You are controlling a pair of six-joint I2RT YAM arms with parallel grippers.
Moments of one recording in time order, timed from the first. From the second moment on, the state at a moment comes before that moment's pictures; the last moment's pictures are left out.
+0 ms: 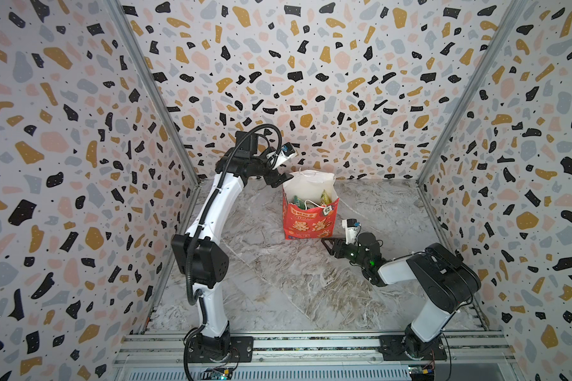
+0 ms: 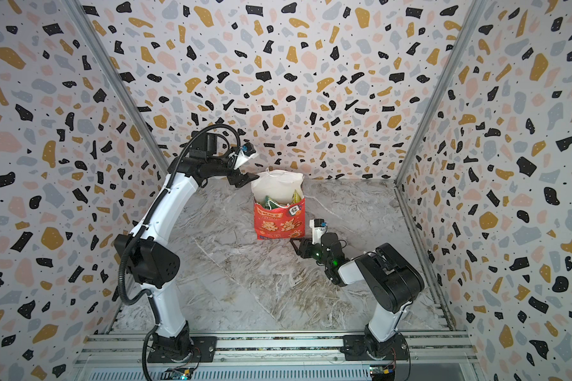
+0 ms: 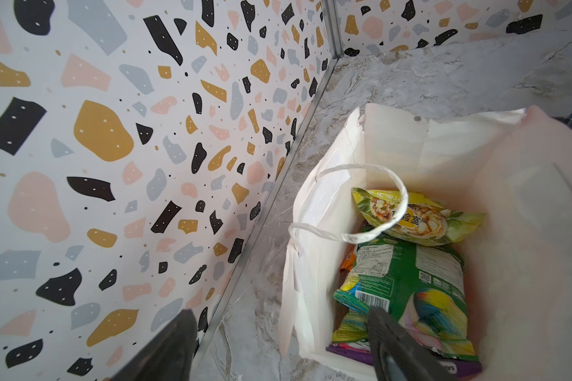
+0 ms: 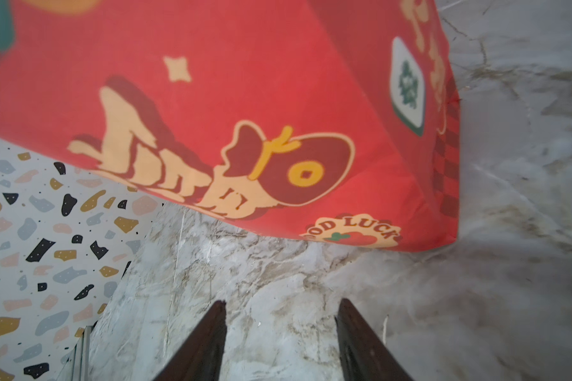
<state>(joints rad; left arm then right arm) -0.24 2.00 2.18 -0.80 0.55 0.83 0.55 1.72 0.52 0.90 -0.33 0.62</state>
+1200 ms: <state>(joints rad) -0.35 2.28 2.41 -0.89 0.45 0.88 0.59 1.53 0.43 0.88 -0.26 0.54</state>
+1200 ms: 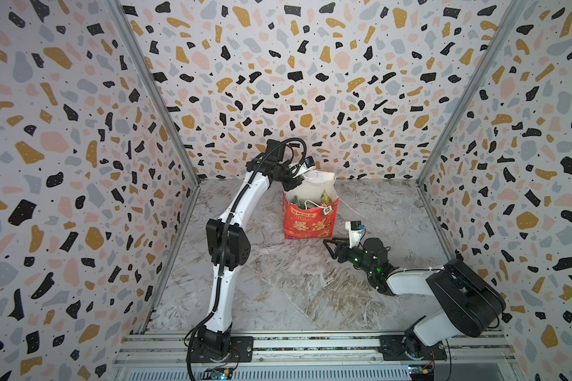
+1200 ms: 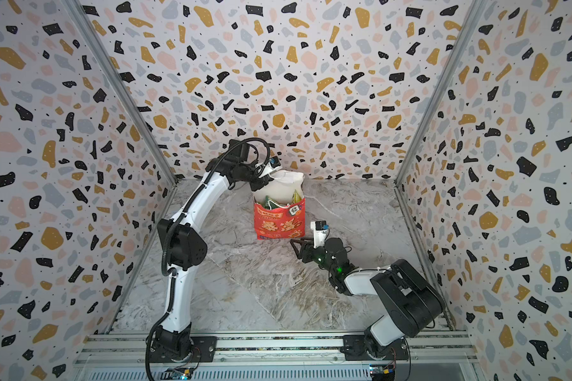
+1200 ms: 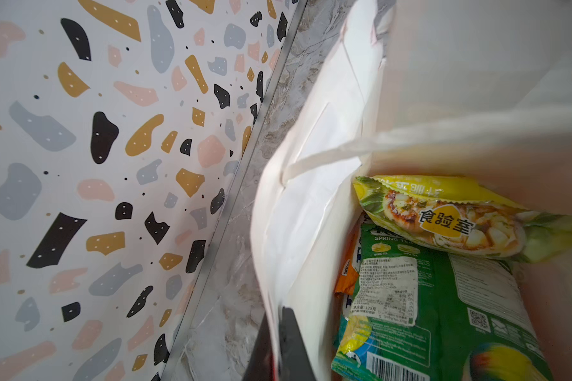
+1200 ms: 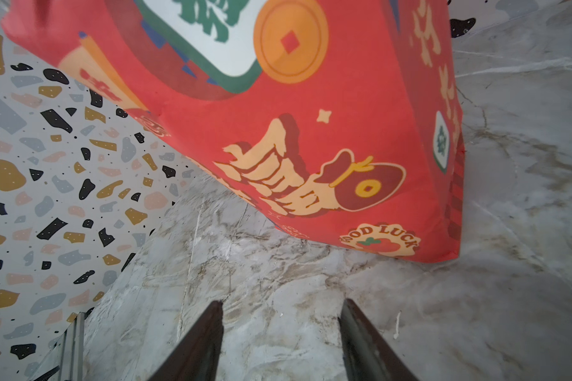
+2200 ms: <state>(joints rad) -0.56 1.65 1.53 -0.57 0.40 0.78 0.65 1.39 0.25 0.77 -0.13 0.54</state>
